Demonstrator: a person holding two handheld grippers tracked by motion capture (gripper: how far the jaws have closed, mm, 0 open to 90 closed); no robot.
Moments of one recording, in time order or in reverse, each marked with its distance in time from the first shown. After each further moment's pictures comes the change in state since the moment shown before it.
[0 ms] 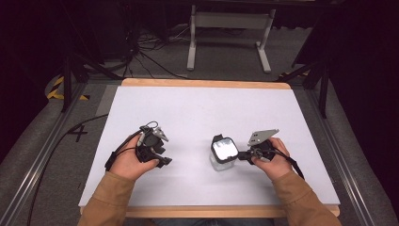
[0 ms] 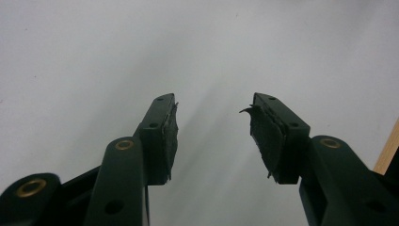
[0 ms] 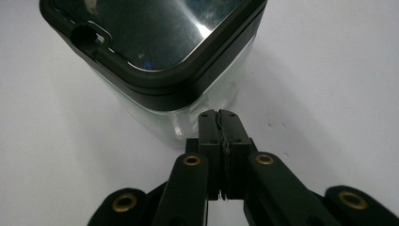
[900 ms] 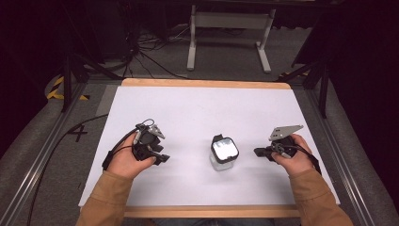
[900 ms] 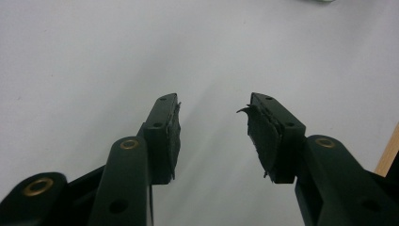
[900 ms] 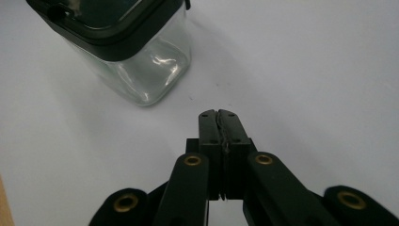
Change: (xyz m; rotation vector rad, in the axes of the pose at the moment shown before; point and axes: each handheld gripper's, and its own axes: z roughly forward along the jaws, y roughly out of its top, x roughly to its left) left arm 0.006 -0.003 -0.007 -0.032 0.007 -0.018; right arm -0.023 -0.020 -0.046 -0.007 -0.029 0.082
